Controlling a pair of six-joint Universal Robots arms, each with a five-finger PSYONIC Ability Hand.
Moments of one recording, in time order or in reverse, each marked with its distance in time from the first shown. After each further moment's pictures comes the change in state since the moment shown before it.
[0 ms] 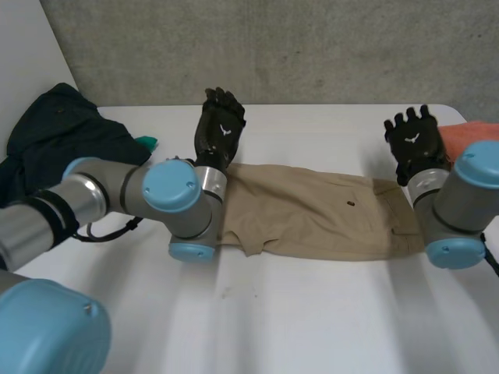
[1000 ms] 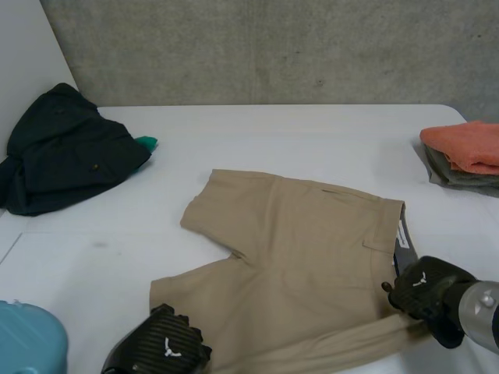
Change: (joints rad) left arm -0.209 1.002 -1.044 -0.918 0.033 -0.310; right arm -0.012 -0.588 0.496 1.017 -0.113 -0.354; left_hand 0.936 0.995 0.983 1.000 0.942; right_hand 0.896 0.960 0.981 0.987 0.986
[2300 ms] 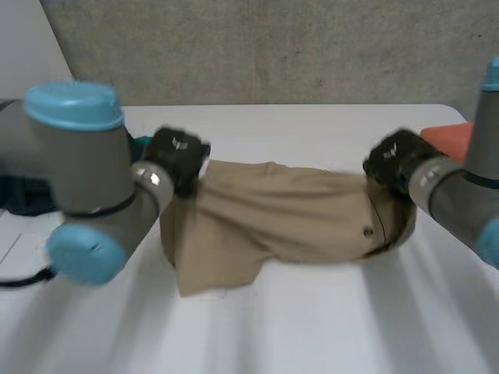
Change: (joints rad) left arm 0.279 -0.528 0.786 0.225 0.031 -0.098; right arm 0.151 0.295 -0.602 -0.192 0.108 0.121; left_hand -0.009 -0.002 -0.004 0.000 0.000; right_hand 0.000 0.000 0.000 -0.001 0.000
